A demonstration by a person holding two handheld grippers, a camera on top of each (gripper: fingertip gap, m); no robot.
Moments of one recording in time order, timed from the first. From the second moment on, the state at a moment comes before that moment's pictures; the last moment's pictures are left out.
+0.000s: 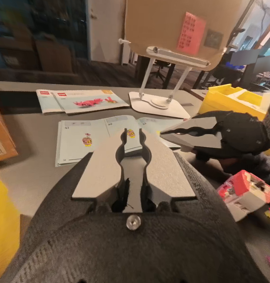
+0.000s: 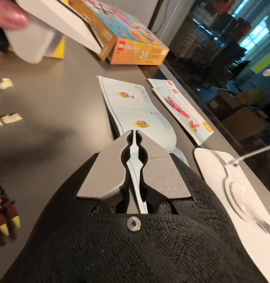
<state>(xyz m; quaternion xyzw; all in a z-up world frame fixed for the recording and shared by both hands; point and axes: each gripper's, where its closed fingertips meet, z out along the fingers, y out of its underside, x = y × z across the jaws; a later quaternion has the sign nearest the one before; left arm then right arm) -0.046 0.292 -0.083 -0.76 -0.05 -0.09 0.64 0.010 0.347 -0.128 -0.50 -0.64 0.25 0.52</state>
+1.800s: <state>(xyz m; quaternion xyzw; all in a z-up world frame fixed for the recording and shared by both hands) -0.084 0.282 -0.089 -0.75 -0.13 -0.05 0.65 -0.019 0.360 -0.149 -0.49 -0.68 0.10 0.54</state>
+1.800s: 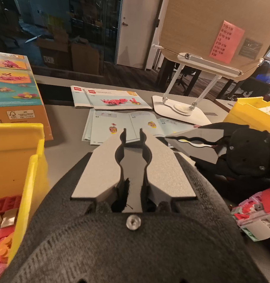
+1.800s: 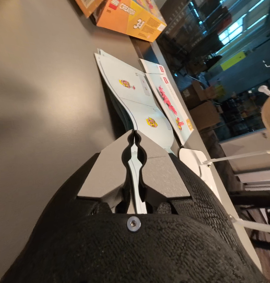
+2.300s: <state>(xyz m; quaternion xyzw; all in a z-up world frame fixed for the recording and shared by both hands) -0.045 0.297 -0.117 -0.79 -0.11 -0.17 0.58 0.018 0.354 -0.123 -0.51 -0.60 0.20 0.58</state>
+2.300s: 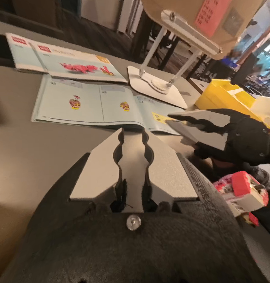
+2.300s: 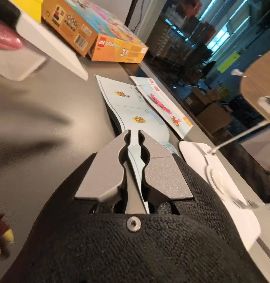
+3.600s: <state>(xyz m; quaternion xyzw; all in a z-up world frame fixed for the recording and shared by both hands) -0.072 0.287 -0.113 -0.81 -0.07 -0.05 0.58 0.037 0.353 -0.138 -0.52 -0.64 0.15 0.55</state>
